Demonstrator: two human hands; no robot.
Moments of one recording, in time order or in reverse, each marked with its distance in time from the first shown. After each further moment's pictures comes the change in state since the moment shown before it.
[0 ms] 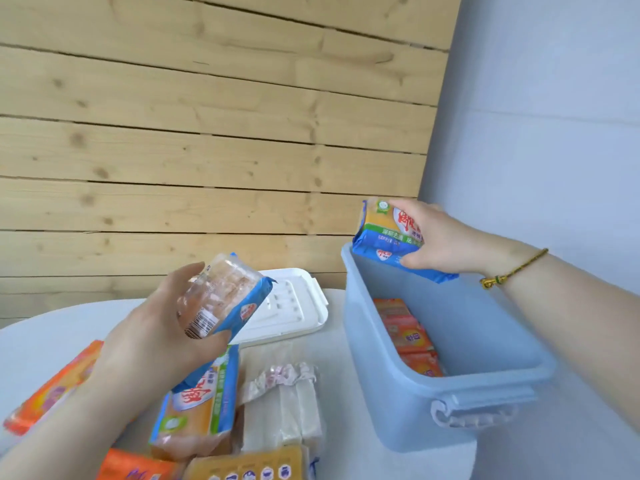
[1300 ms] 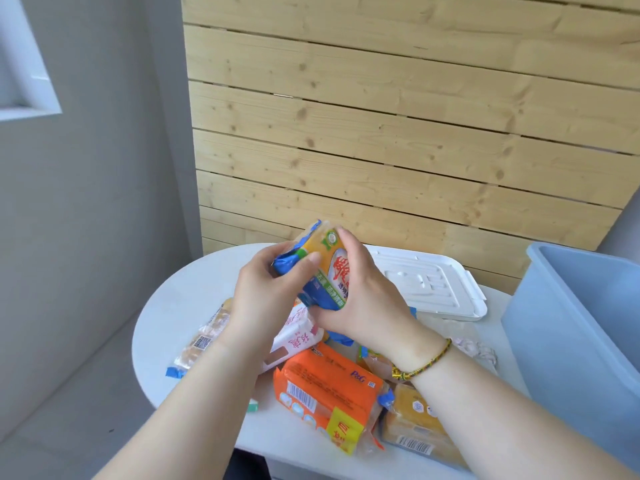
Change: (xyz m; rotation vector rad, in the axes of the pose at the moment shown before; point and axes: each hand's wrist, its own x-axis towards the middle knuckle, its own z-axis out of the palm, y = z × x) left_hand -0.034 -0.083 -0.081 -0.767 0.249 -0.238; right_hand -0.036 -0.247 0.165 0.370 -0.038 -0.382
